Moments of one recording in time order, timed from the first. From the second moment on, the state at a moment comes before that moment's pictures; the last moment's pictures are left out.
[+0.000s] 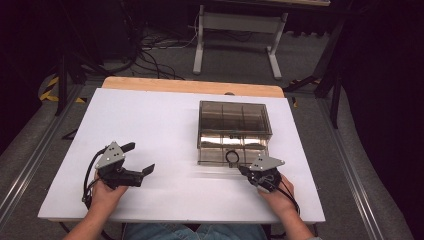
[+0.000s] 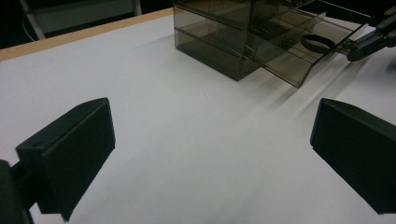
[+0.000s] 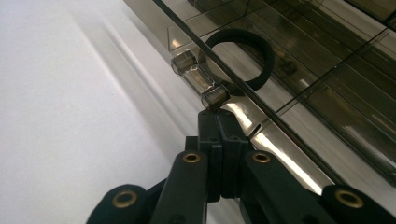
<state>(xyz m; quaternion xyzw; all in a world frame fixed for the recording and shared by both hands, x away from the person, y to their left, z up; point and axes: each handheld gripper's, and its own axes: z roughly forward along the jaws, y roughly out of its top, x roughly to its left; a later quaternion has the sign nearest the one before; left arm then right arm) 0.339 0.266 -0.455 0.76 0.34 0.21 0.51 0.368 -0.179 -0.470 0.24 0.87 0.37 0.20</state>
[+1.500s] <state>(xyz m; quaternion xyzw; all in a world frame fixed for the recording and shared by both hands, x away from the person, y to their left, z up) 0.329 0.276 -0.455 0.76 0.35 0.22 0.51 0.387 -0.175 -0.463 0.28 0.85 0.38 0.22</state>
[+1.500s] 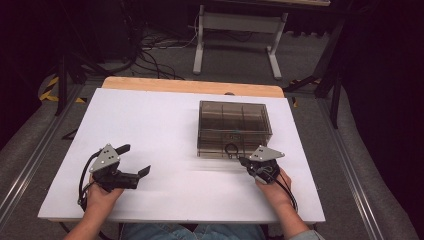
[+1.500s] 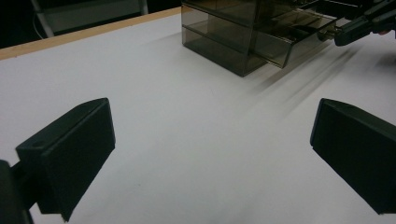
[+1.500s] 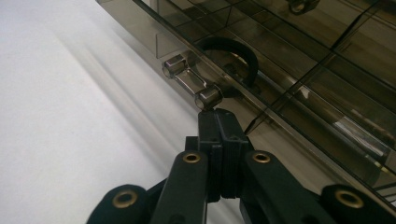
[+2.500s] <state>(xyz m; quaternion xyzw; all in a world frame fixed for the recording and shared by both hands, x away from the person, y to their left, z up) 0.311 0.289 -0.458 0.75 0.37 0.23 0.50 0.418 -0.174 -0.460 0.31 0.84 0.39 0.23</state>
